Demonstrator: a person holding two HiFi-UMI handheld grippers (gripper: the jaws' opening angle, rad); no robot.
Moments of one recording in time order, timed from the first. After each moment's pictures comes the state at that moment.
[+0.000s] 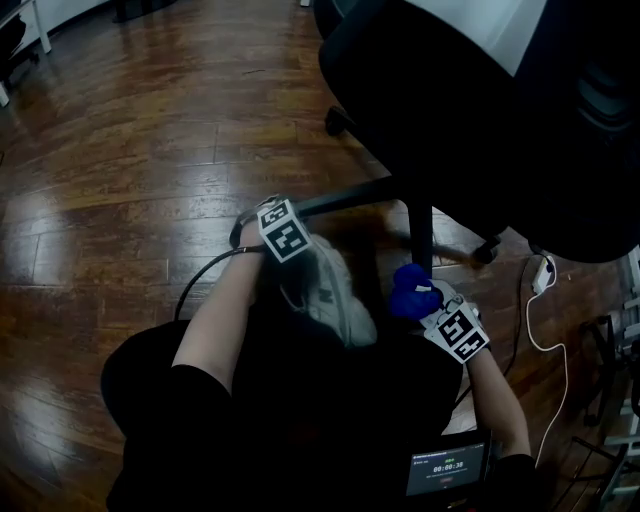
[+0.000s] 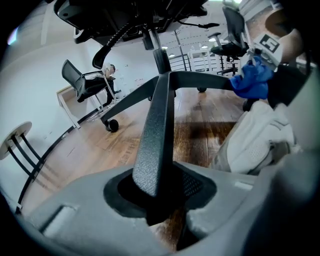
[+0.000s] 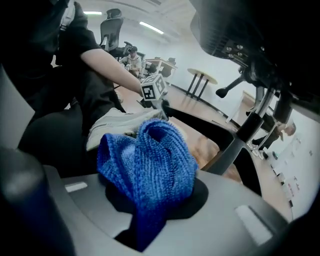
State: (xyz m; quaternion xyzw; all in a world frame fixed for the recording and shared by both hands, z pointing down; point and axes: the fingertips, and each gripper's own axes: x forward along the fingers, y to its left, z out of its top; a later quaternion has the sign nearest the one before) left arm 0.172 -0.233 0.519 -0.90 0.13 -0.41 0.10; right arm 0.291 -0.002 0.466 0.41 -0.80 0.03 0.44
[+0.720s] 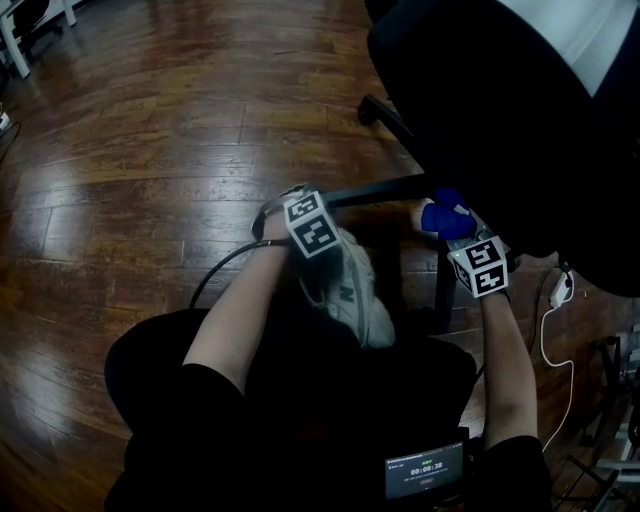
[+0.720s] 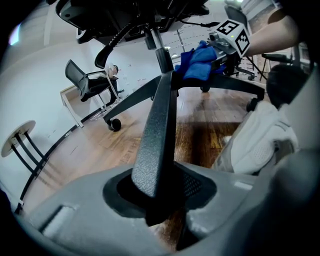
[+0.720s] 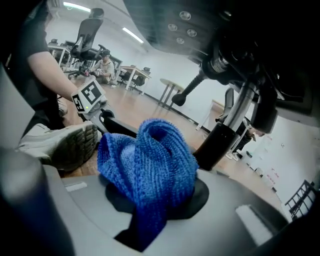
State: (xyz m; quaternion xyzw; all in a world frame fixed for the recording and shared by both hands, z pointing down) left arm 0.174 -0.235 0.517 -0.90 0.14 -0.40 0.10; right arm 0.350 -0.160 0.410 0.55 -0.75 -0.02 0.38
